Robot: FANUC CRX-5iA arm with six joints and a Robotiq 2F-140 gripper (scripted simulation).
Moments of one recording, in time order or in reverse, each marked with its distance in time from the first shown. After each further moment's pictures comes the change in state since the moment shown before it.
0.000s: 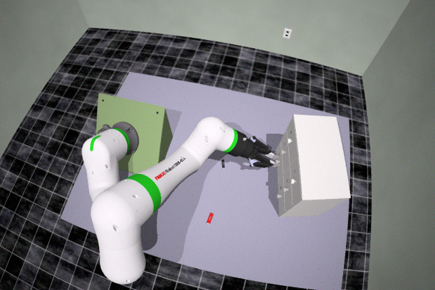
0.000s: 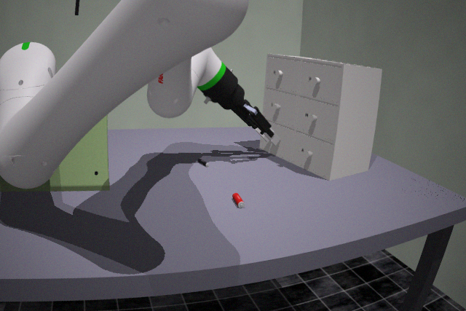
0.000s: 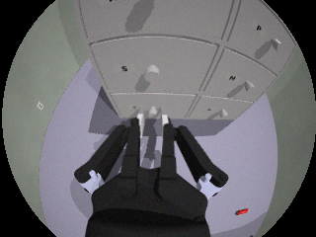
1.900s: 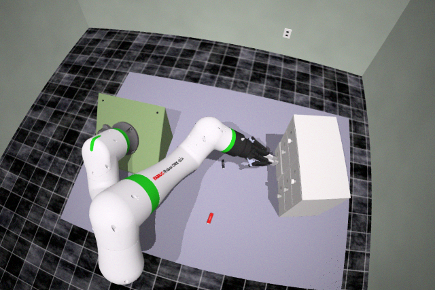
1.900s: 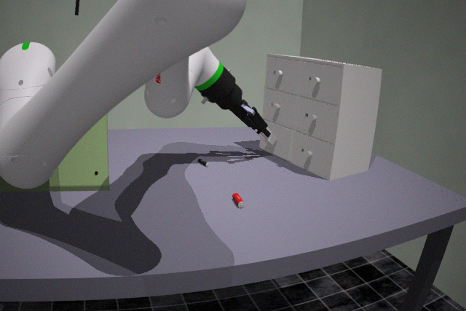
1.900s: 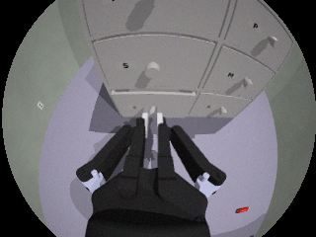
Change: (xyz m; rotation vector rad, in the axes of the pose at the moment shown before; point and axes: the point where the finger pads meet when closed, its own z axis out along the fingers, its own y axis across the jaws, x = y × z) arm -0.005 0.000 -0.006 0.000 0.000 0.000
